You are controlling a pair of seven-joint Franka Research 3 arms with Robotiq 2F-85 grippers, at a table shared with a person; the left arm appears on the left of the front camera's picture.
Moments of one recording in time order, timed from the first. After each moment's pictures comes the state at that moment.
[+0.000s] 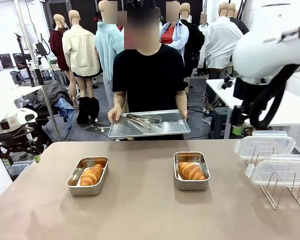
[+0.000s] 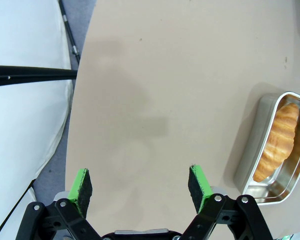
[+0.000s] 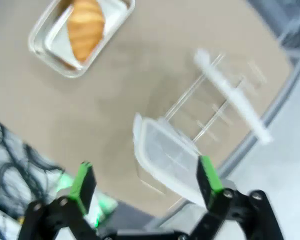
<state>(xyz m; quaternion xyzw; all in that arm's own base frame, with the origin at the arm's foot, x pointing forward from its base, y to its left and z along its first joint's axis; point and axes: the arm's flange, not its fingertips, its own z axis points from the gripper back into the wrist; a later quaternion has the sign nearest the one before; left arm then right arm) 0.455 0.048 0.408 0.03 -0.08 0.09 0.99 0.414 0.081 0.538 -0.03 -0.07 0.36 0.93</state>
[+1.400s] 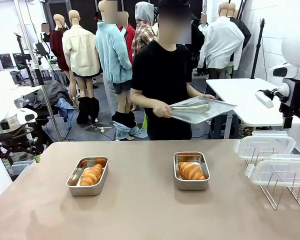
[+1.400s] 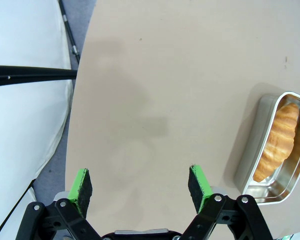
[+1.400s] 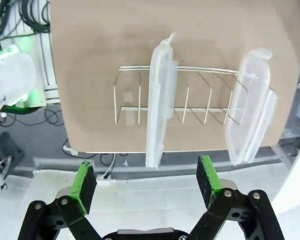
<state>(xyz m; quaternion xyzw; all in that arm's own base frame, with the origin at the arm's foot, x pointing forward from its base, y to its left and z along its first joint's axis) 0.455 0.047 0.408 0.03 -0.08 0.09 0.99 0.381 -0.010 0.541 -0.03 0.01 0.71 0.71</state>
